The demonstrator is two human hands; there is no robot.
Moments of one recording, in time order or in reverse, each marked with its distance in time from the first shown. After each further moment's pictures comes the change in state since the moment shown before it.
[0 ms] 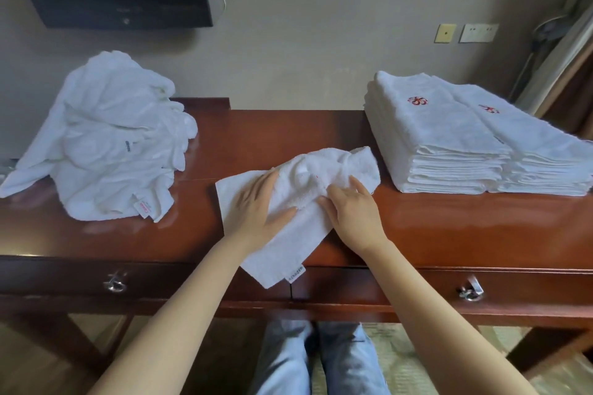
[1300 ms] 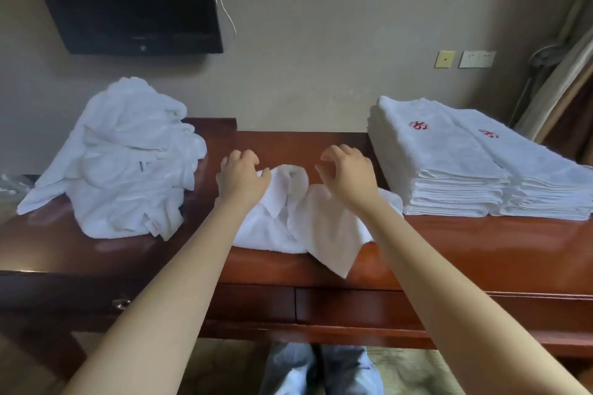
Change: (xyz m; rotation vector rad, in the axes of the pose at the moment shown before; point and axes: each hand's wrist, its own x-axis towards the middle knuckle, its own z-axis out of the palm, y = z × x) left_hand 0.069 0.028 -0.071 0.259 0.316 -0.282; right_hand 0.098 -0.005 -0.022 0.013 -0.143 0.226
